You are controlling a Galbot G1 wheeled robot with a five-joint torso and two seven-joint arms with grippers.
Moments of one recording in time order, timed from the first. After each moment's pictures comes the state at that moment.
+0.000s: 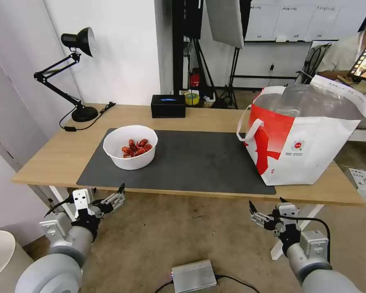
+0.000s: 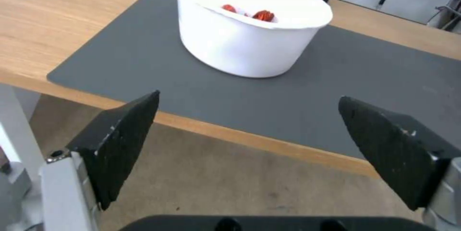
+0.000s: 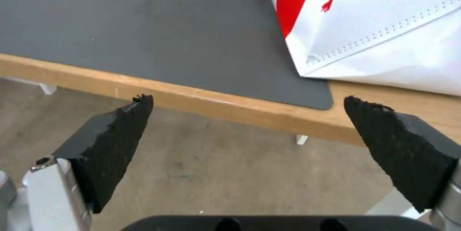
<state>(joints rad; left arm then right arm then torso) 1.62 -0.93 -0.54 -2.42 -0.88 0.32 -0.56 -1.69 0.56 0.31 2.34 0.70 -0.13 0.70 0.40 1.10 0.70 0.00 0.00</state>
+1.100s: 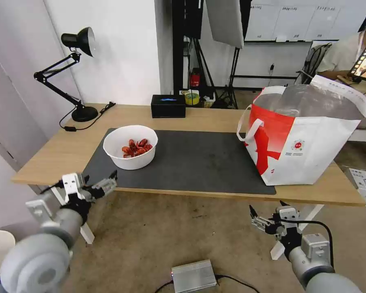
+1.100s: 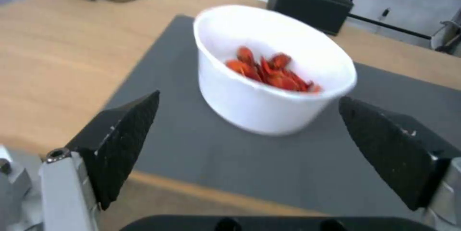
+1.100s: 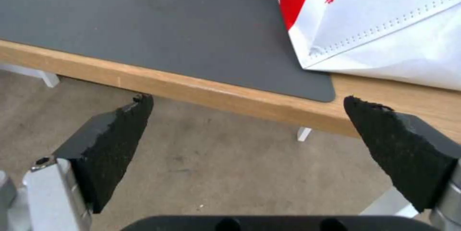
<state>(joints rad) 1.43 -0.69 -0.62 -2.34 -1.20 0.32 -0.63 -1.72 0.55 0.33 2.34 0.70 -0.13 0.69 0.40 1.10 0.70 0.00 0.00</state>
